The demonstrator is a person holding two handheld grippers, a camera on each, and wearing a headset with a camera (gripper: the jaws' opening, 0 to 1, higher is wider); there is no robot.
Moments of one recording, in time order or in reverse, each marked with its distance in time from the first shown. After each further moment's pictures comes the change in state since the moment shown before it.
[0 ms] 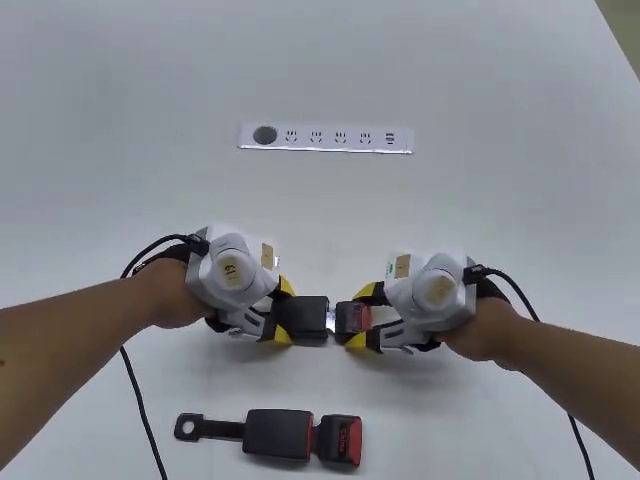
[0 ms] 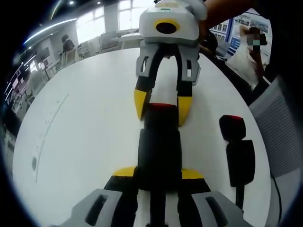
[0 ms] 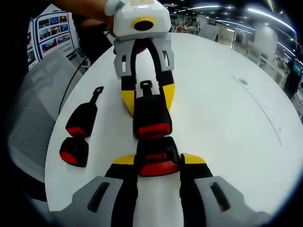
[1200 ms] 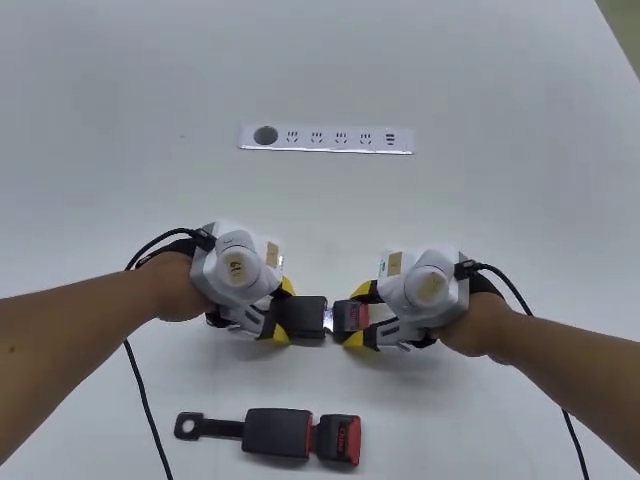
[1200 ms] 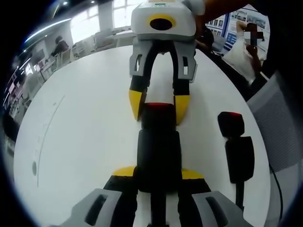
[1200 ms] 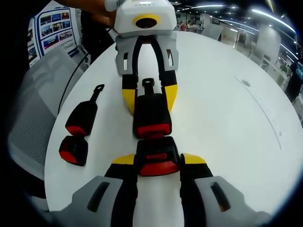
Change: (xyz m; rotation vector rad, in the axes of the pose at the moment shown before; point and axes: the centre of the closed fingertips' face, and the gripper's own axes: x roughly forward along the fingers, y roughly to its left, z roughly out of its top) left arm 0.001 -0.002 0.000 0.034 0.038 -0.024; right arm 0.004 0.000 0.002 -0.025 0.023 0.015
